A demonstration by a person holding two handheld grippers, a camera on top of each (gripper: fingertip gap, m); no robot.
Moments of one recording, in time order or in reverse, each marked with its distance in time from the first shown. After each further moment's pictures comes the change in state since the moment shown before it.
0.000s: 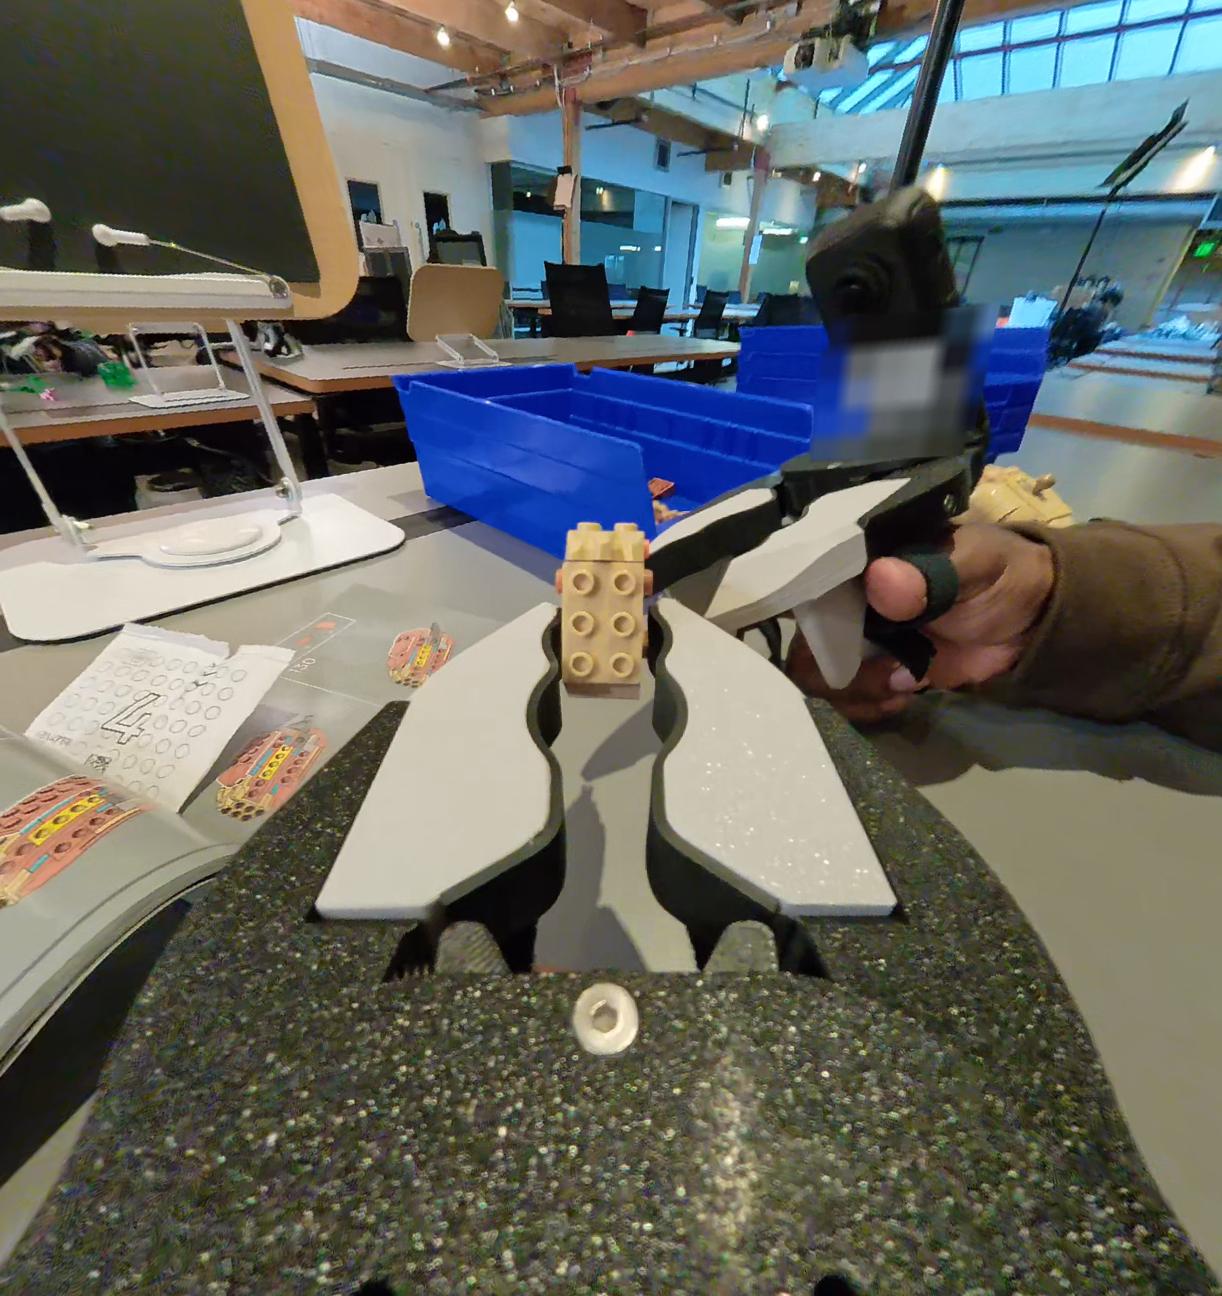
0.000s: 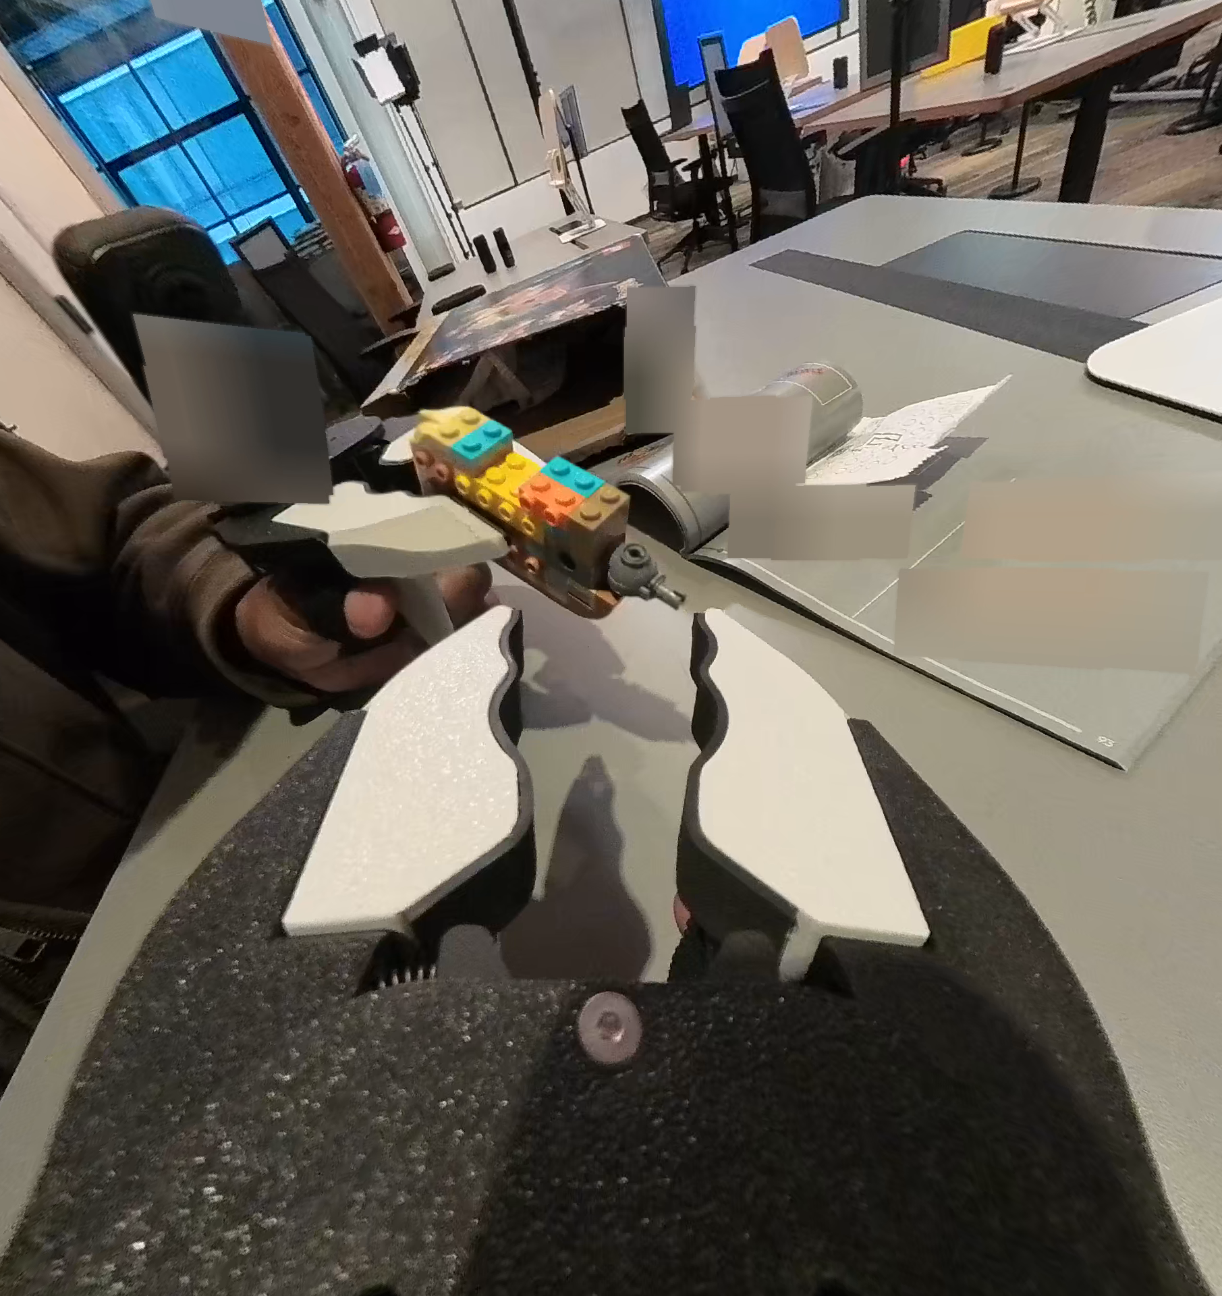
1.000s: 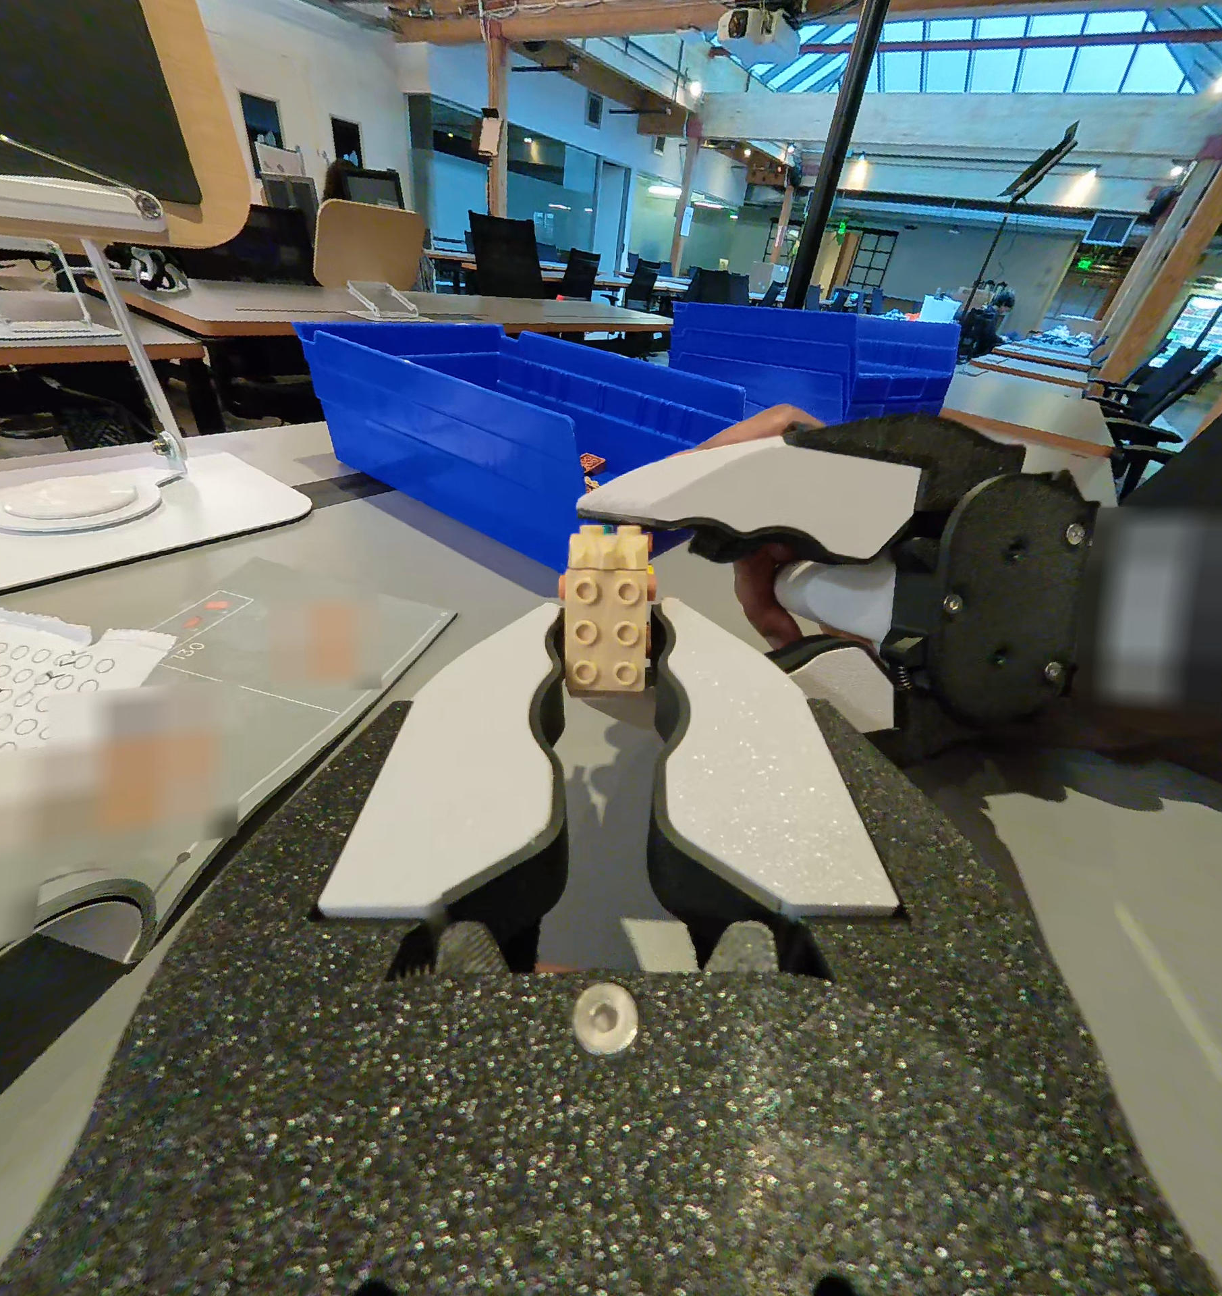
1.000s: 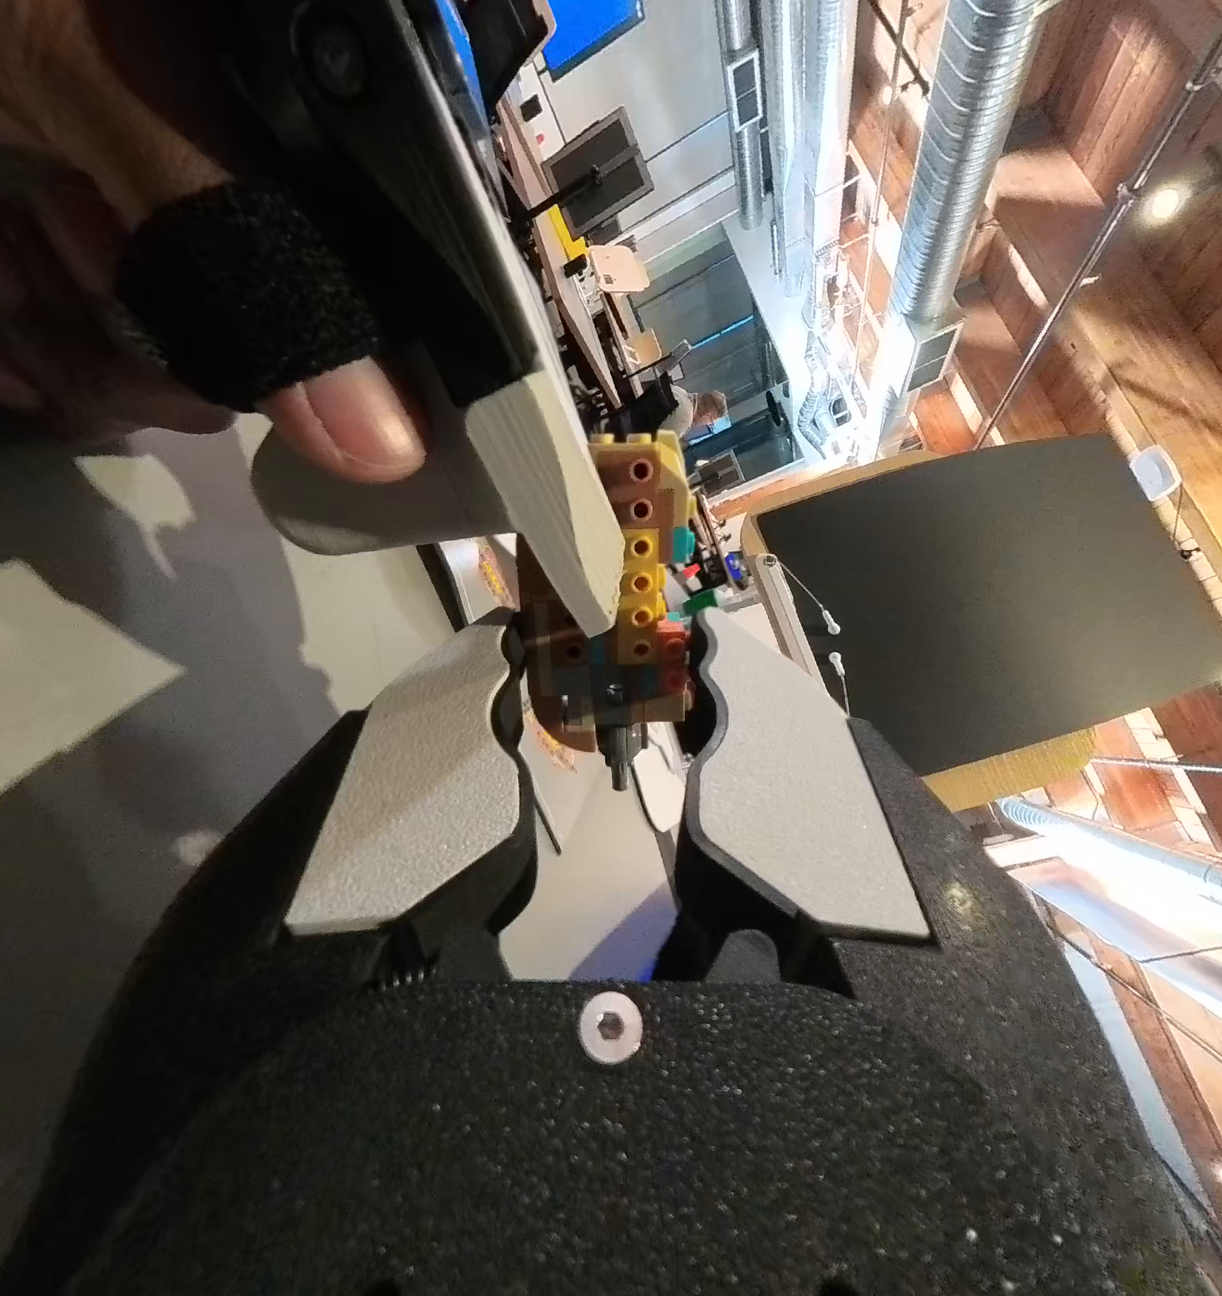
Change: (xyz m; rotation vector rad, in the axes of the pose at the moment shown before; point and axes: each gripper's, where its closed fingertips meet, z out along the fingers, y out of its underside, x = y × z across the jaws) left arm 0.018 0.007 0.007 -0.048 0.105 -0.075; right arm -0.013 -0.014 0.013 -0.108 0.658 -1.329
